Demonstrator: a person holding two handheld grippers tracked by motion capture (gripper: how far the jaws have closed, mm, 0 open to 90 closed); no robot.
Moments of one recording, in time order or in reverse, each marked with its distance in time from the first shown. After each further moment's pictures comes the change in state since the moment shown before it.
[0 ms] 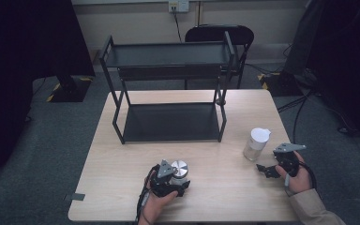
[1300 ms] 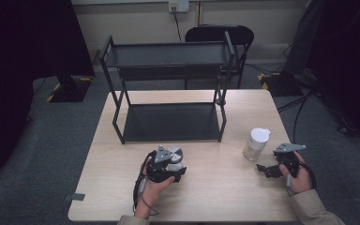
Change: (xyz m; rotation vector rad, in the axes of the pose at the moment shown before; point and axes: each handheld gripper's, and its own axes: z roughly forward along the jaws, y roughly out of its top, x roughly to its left) left arm 0.014 0.050 -0.018 0.017 0.039 0.012; right arm 0.000 0.000 0.000 0.000 0.000 -0.001
